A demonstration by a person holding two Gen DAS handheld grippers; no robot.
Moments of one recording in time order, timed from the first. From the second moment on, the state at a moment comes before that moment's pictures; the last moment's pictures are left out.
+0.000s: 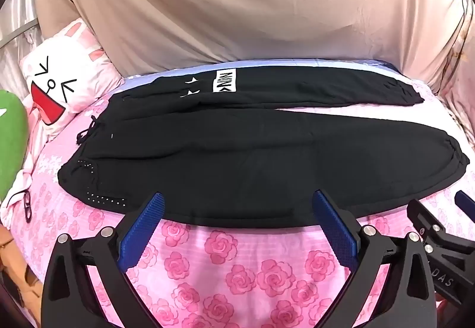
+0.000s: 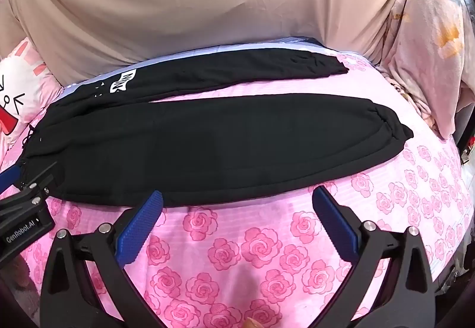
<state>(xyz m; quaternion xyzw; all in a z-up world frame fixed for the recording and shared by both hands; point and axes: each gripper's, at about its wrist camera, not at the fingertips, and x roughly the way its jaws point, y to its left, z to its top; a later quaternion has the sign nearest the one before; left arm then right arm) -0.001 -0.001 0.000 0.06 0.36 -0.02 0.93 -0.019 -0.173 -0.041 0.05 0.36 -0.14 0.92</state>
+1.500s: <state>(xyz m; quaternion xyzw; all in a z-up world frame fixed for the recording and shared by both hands) 0.004 0.005 -0.016 0.06 0.37 -0.02 0.93 -0.018 -0.160 -0.032 0.02 0.34 -0.15 0.93</state>
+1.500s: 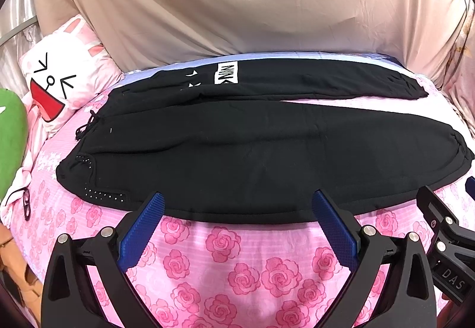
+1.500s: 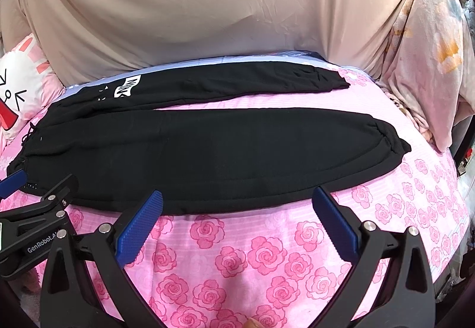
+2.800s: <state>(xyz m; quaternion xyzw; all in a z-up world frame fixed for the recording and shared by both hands) 0.005 0.001 -0.018 0.06 0.38 -0.02 0.92 -0.014 -0.159 -0.036 0.02 0.35 -0.15 0.93</state>
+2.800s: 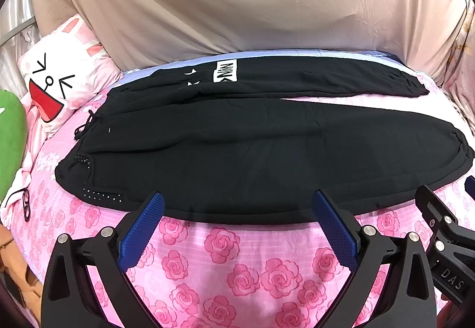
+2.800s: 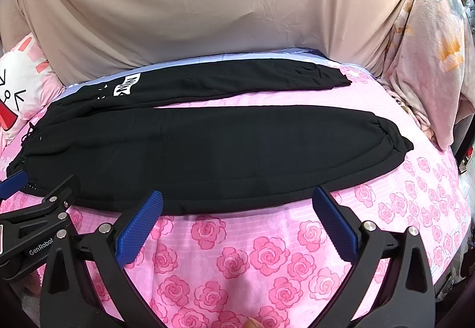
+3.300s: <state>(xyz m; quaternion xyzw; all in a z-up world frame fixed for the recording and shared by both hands) 0.019 0.005 -0.023 0.06 0.39 -0.02 0.92 -0.004 -0.161 -0.040 0.02 0.35 -0.15 0.93</state>
